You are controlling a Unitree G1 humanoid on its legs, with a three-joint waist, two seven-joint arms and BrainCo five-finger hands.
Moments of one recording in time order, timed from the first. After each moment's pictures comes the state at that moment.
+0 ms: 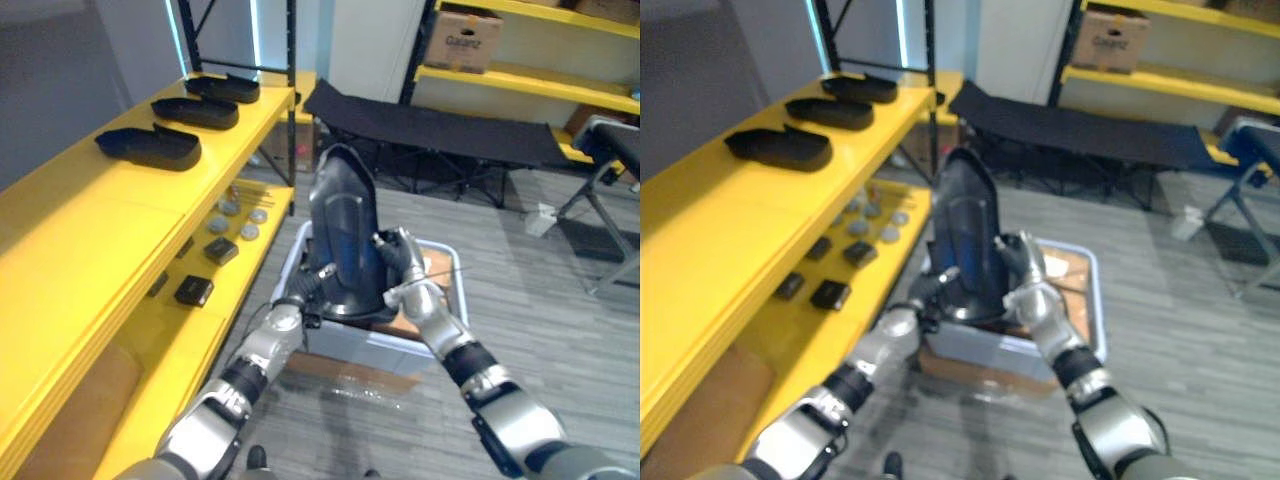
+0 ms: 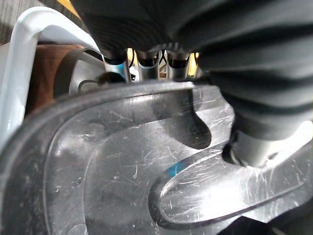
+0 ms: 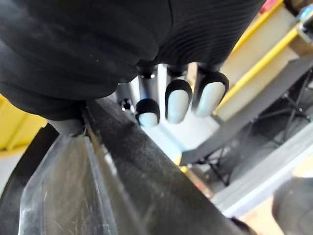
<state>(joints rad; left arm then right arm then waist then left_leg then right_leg) -0.55 0.11 -0.48 0.61 -0.54 0.03 0.34 -0.61 -0.23 0.40 0.67 -0.26 -0.08 -0.41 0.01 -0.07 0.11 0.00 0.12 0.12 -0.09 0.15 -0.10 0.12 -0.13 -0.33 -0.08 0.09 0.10</state>
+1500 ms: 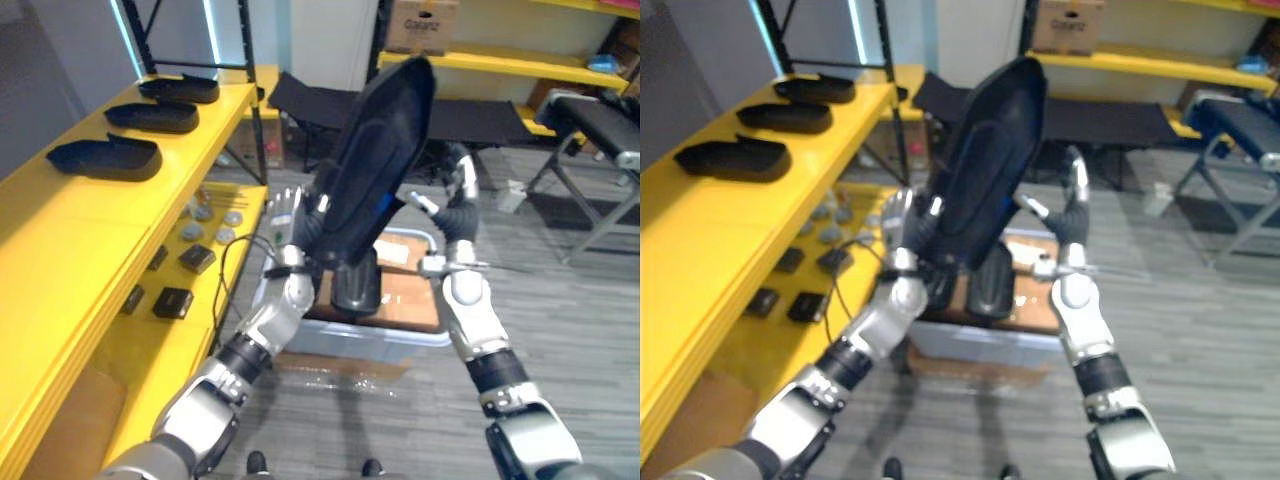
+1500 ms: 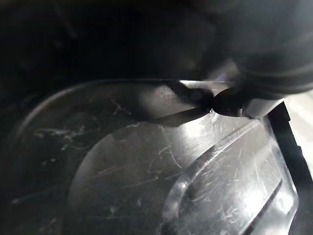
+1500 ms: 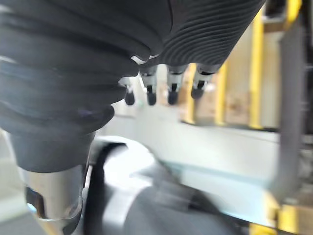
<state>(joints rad) -0.63 0.16 -0.49 0.44 0.53 0.20 0.72 -0.48 -0.30 0.12 0.24 0.21 -0.43 -0.24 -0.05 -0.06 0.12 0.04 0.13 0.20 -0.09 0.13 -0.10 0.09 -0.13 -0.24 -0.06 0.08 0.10</state>
